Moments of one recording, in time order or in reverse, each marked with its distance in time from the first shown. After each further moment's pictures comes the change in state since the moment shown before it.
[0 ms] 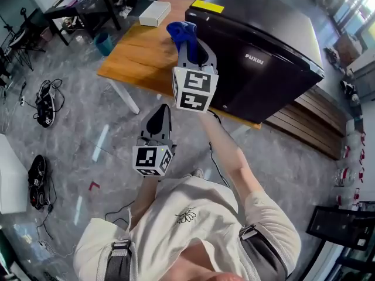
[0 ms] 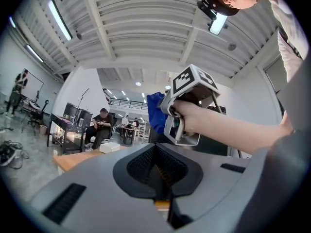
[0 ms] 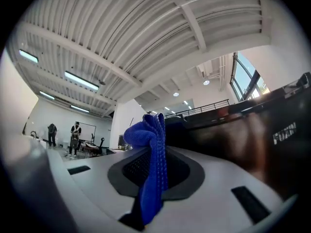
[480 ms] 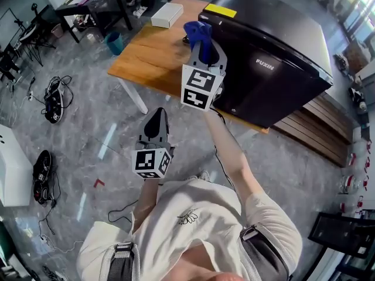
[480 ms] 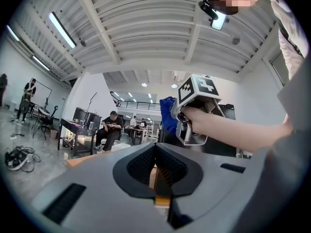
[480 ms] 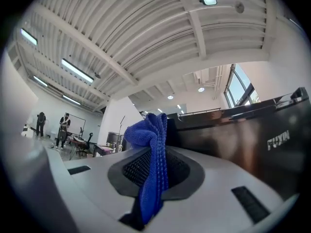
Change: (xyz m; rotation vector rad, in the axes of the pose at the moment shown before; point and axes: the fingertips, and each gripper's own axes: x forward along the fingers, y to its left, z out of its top) left arm -0.024 0.035 0.007 0.025 0.001 0.106; right arm 0.009 -0.009 0.002 -0.086 -0.020 -0.127
